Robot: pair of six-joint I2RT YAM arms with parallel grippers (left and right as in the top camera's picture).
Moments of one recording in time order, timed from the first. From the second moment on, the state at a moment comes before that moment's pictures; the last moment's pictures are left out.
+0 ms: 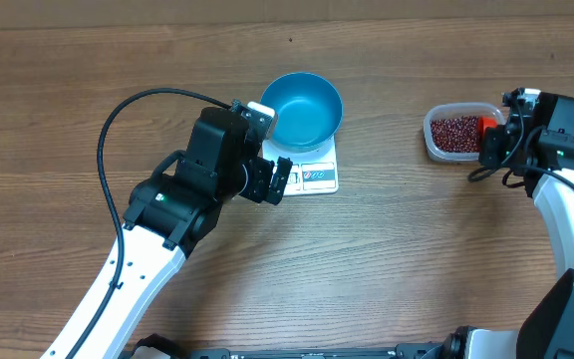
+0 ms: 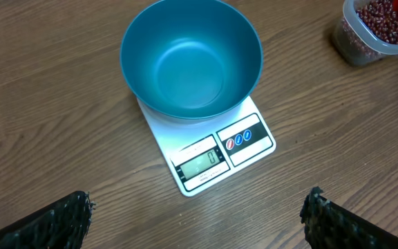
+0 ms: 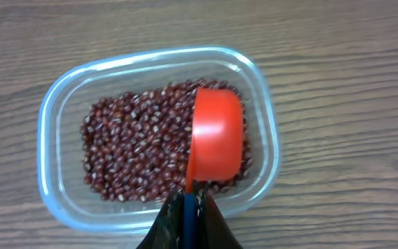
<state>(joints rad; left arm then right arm) -0.48 1.27 1.18 -0.71 0.02 -0.08 -0.28 1.55 1.05 -0.46 -0.12 -0.13</state>
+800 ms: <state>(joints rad) -0.48 1.27 1.18 -0.71 0.02 -0.08 -0.28 1.58 1.05 -0.51 -0.29 -0.06</state>
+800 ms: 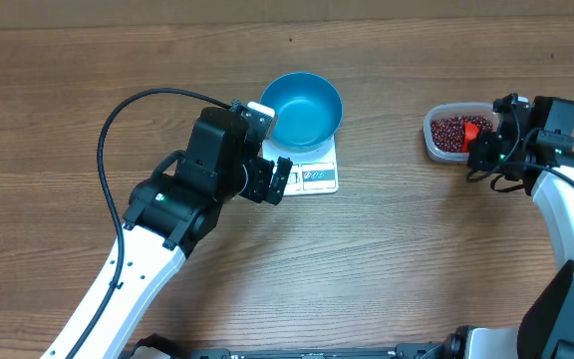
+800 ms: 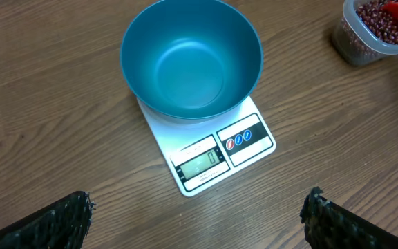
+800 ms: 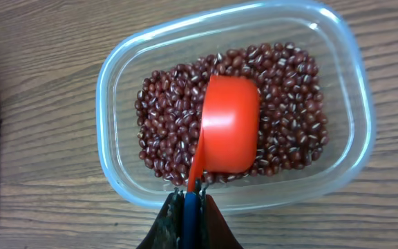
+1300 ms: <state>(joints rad) -0.48 1.27 1.18 -0.71 0.02 -0.08 -0.38 1.62 1.05 -0.51 -0.46 -0.04</state>
